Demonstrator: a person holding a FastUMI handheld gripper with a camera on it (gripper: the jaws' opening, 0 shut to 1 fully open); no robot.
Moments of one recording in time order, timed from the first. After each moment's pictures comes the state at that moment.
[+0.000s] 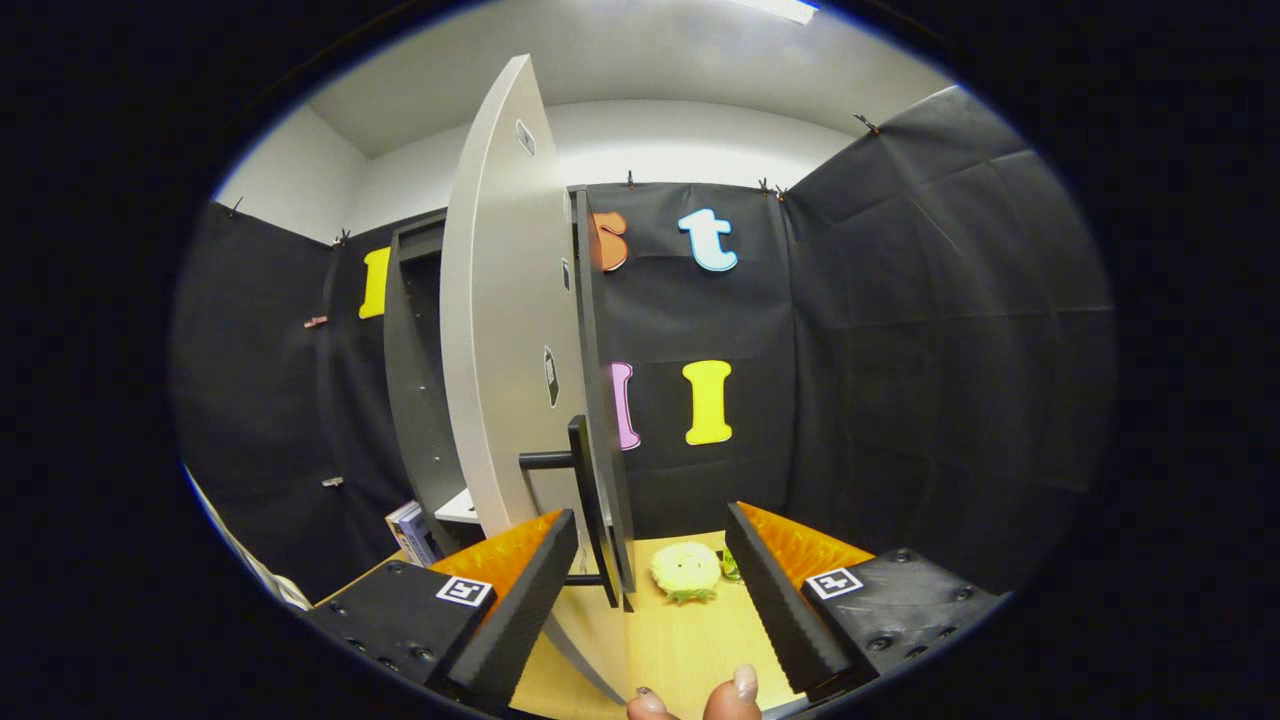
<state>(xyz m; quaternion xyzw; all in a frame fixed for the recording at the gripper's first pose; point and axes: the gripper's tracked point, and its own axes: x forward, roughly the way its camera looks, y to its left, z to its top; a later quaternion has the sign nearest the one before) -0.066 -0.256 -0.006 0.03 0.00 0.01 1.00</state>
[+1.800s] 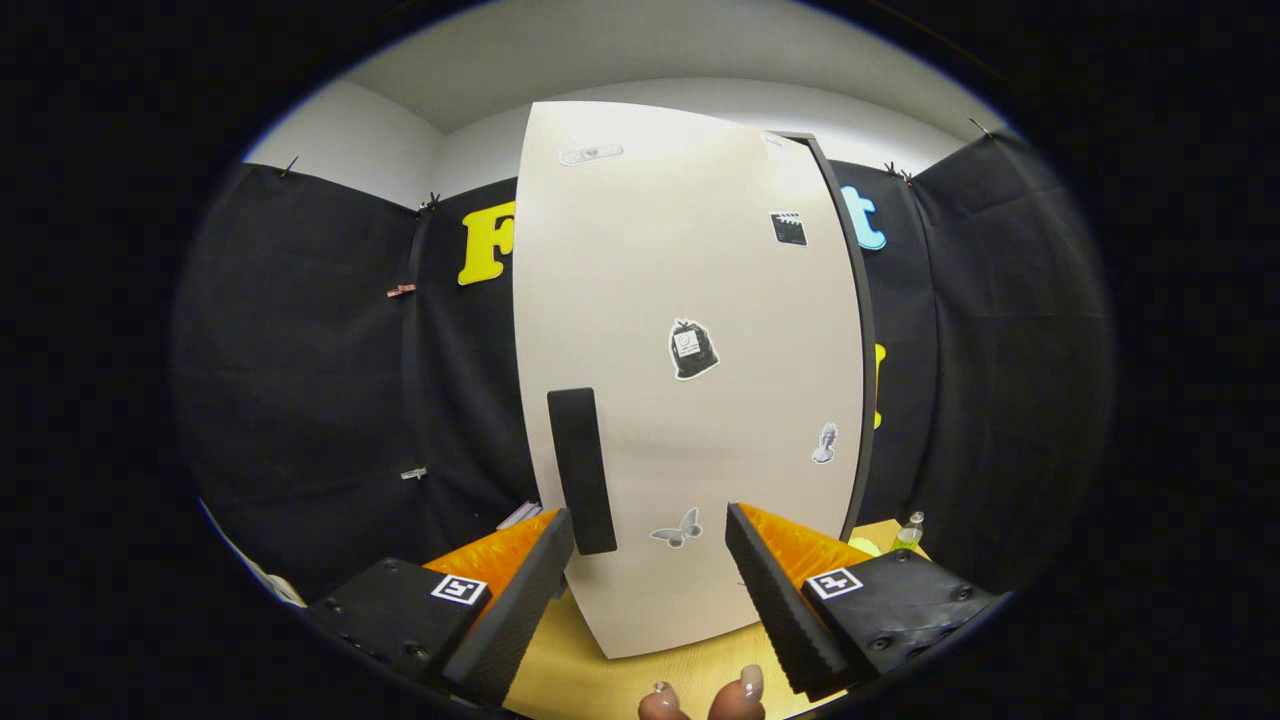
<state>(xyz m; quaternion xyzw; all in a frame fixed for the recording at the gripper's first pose) 0.009 0.029 -0.041 0.01 0.03 0.12 0.99</state>
